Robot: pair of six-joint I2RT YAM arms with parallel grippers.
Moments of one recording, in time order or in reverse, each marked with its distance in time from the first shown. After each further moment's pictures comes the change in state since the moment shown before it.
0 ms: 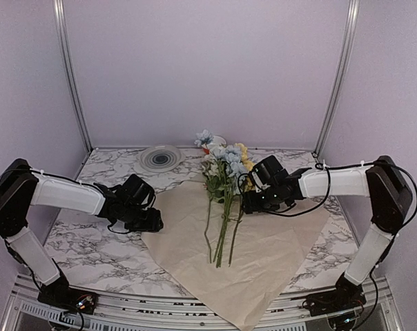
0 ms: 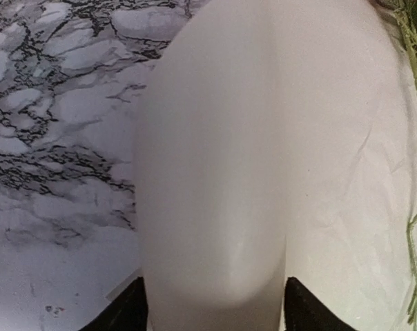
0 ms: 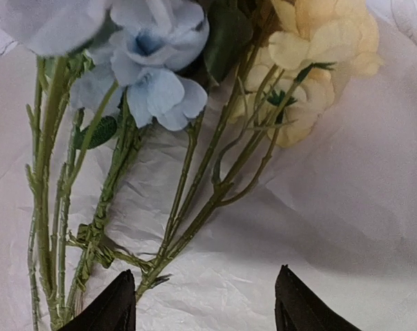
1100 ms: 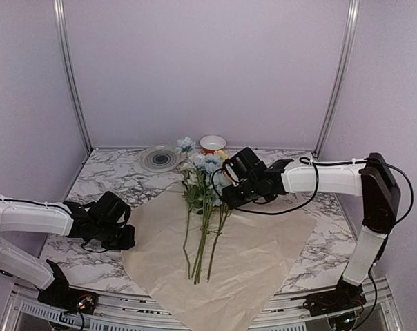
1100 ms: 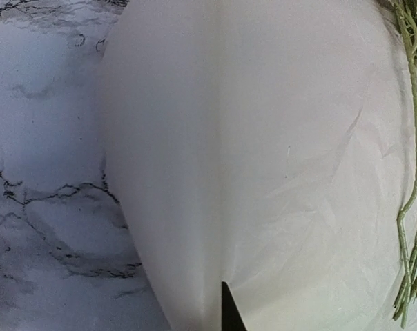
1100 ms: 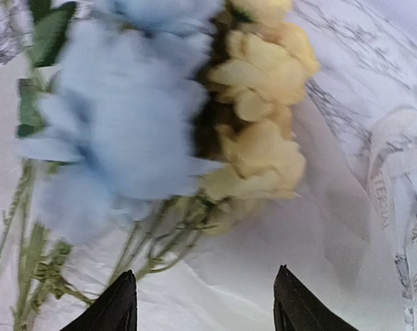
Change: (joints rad) left arm -0.003 -0.354 -0.295 -0.091 0.034 -0.093; right arm 0.125 0.082 0.183 -0.099 0.174 -0.149
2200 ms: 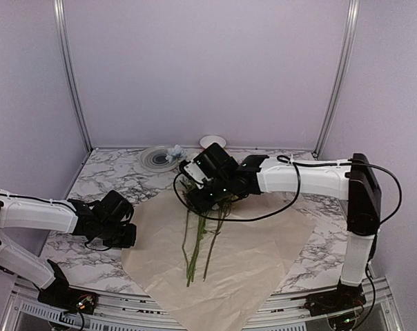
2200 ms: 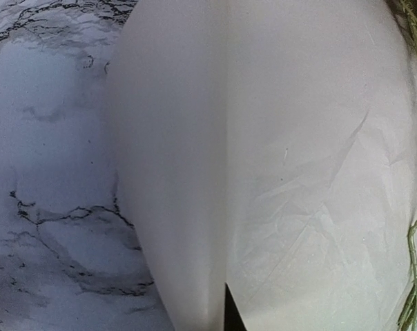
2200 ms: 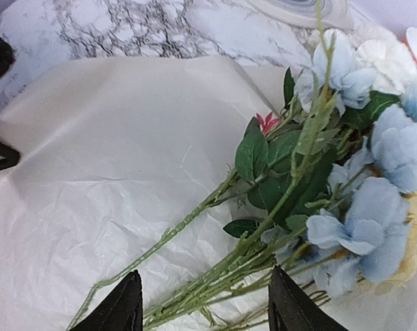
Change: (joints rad) left arm -0.011 0.055 0.038 -0.006 -0.065 0.013; right arm 0.225 0.208 0.350 -0.065 -0.110 -0.154
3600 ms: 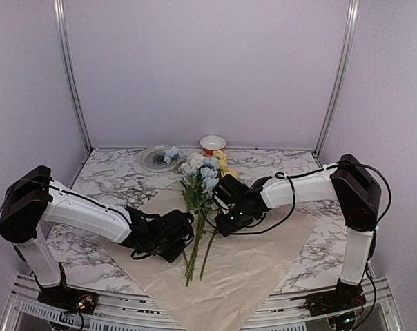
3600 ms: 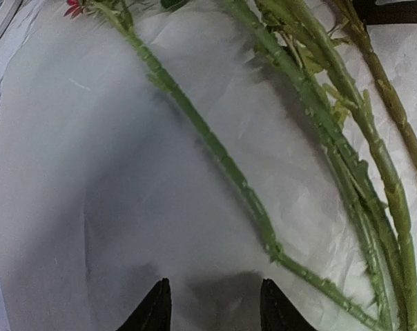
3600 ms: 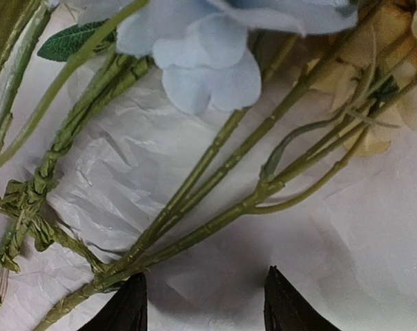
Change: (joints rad) left arm -0.409 0.395 0.355 -0.004 -0.315 0.341; right arm -0.087 -0.038 -0.337 0.005 0.005 0.234
